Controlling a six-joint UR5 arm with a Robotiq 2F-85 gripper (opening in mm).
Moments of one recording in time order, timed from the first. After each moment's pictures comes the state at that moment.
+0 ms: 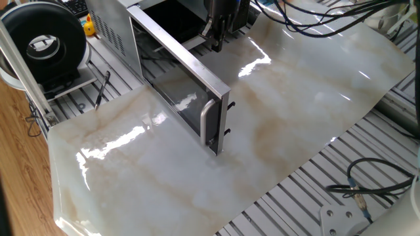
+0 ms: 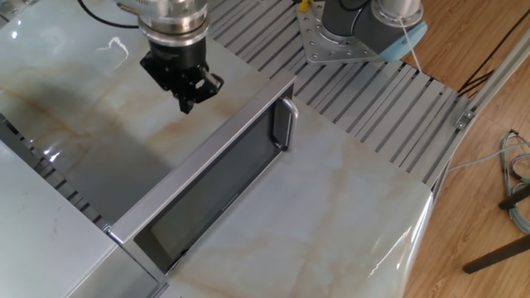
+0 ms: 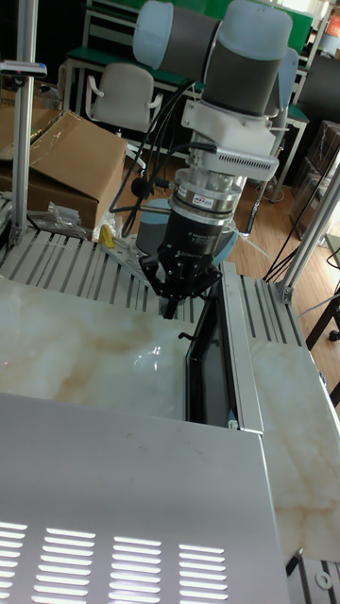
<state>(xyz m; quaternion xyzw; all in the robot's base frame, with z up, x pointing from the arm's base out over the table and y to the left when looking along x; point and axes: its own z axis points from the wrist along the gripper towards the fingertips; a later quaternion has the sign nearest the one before) 0.551 0.004 0.230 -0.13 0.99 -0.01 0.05</state>
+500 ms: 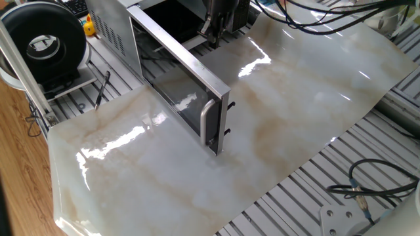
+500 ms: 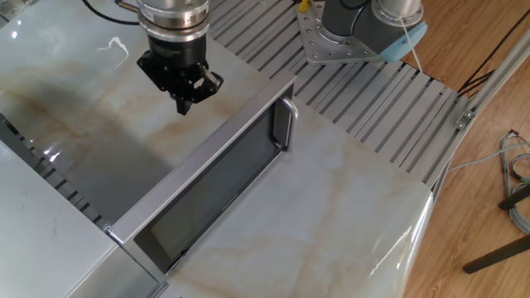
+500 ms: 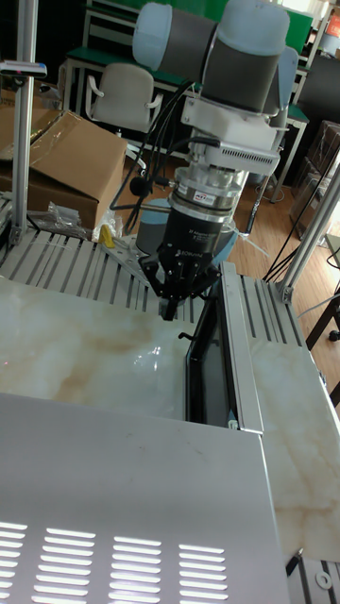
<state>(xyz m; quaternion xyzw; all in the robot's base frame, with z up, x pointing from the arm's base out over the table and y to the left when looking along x) 0.557 0.000 0.232 -0.14 0.99 -0.02 0.06</state>
